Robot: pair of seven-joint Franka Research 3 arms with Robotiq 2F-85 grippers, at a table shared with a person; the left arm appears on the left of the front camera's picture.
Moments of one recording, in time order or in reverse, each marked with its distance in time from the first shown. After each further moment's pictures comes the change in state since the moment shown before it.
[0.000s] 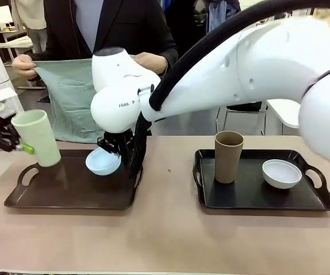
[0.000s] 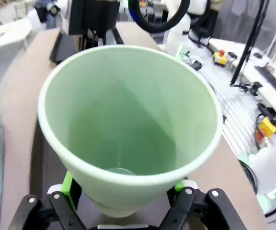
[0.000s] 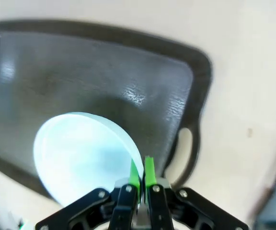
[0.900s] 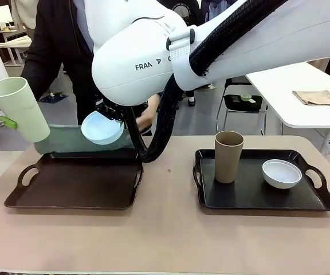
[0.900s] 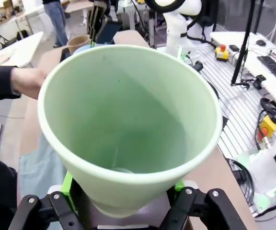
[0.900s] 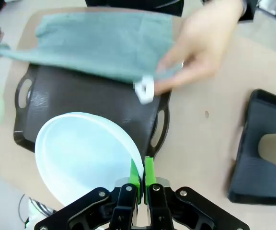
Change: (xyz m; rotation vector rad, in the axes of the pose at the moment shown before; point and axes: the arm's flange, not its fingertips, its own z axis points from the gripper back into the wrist) left arm 0.100 -0.035 0.030 0.049 0.043 -0.139; right arm -0.064 -0.017 0.147 0.002 -0.225 -0.019
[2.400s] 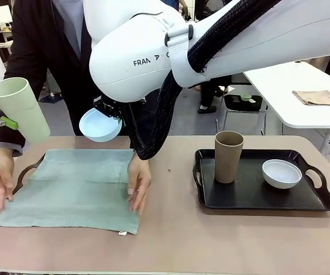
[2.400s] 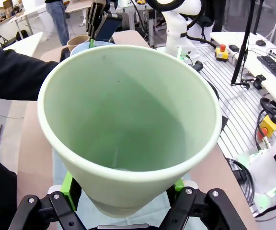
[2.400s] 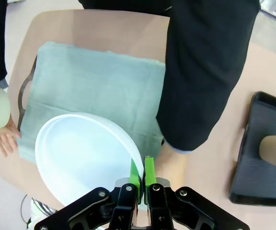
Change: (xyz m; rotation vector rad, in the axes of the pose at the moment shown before) left arm -0.001 0.001 0.000 -0.002 -0.001 0.001; right arm 0.004 0.003 0.004 0.008 -0.004 0.000
